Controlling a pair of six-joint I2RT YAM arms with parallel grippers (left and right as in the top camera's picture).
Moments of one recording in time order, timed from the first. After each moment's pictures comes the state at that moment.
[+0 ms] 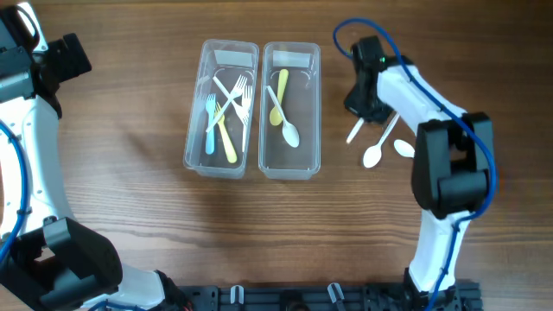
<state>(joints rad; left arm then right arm) 0.37 1.68 1.57 -0.62 -0.11 0.01 0.20 2.16 1.60 -0.86 0.16 0.74</state>
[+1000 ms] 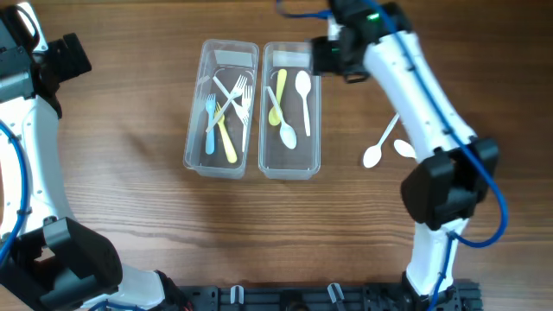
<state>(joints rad) 0.37 1.68 1.57 -0.62 -0.11 0.01 0.30 2.10 2.08 -1.19 0.02 0.31</state>
